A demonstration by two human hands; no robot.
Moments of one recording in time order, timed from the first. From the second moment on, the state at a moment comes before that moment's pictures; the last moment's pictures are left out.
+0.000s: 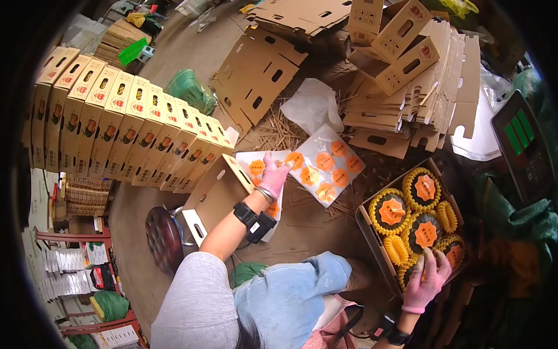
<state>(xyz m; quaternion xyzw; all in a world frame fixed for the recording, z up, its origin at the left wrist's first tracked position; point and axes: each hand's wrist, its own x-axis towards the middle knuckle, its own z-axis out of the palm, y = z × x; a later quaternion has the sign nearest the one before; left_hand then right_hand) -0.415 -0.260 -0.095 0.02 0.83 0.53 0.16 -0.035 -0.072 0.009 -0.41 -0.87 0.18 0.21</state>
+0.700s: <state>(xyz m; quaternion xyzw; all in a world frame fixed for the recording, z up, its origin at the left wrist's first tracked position) -0.428 -0.427 -0.043 0.11 0.87 0.40 0.25 0.011 -0.167 0.047 -0.35 -0.90 0.15 0.23</state>
